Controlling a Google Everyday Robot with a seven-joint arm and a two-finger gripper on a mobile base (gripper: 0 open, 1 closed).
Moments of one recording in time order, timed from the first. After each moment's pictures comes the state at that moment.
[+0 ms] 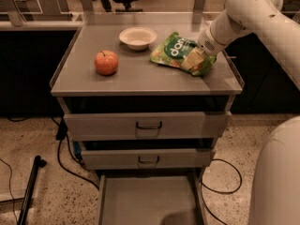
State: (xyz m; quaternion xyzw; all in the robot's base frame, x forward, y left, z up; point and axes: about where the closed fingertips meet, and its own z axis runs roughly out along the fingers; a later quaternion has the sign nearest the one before) arm 0.747 -0.161 0.839 -0.46 0.84 0.05 0.30
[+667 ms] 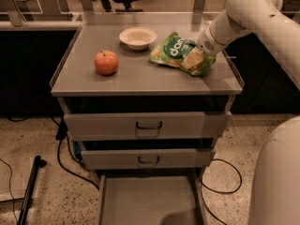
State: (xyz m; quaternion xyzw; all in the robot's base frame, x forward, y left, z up) arm 0.747 -0.161 0.839 -0.46 0.84 0.05 0.30
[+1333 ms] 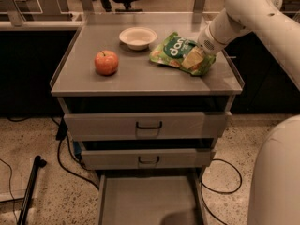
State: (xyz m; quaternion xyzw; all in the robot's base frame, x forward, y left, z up) arm 0.747 -0.161 0.843 -0.46 0.84 0.05 0.30
